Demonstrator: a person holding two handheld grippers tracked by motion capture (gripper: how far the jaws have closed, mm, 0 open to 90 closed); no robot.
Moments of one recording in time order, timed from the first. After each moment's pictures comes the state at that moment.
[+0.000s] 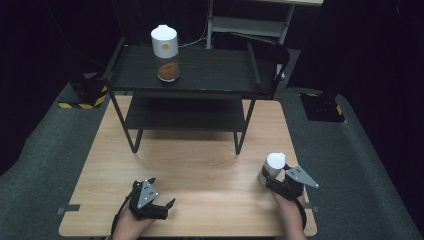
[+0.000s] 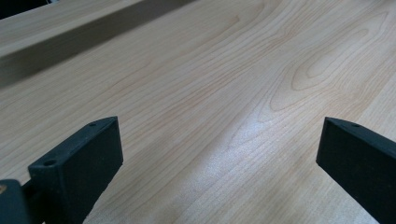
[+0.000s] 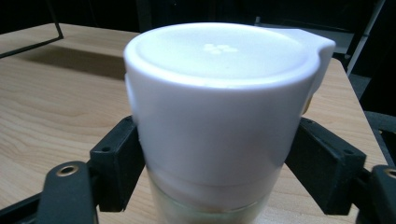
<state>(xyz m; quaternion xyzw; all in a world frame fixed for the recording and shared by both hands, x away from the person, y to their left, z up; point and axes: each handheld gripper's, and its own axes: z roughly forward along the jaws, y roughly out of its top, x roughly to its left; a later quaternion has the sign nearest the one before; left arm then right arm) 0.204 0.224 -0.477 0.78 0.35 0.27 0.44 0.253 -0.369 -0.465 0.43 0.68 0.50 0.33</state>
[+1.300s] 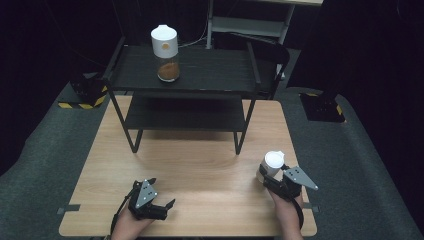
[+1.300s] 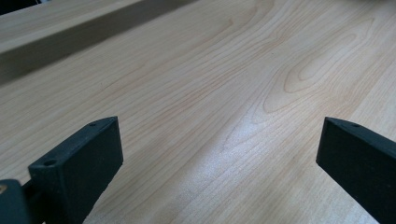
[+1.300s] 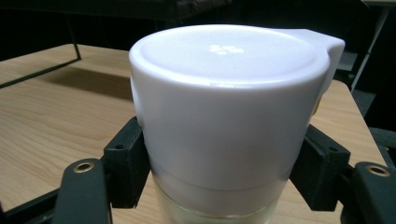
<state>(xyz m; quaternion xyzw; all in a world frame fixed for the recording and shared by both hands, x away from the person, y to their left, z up) 0.207 0.233 -0.478 0.78 0.35 0.25 0.46 0.238 -0.353 -0.453 0.41 0.67 0.52 0.34</state>
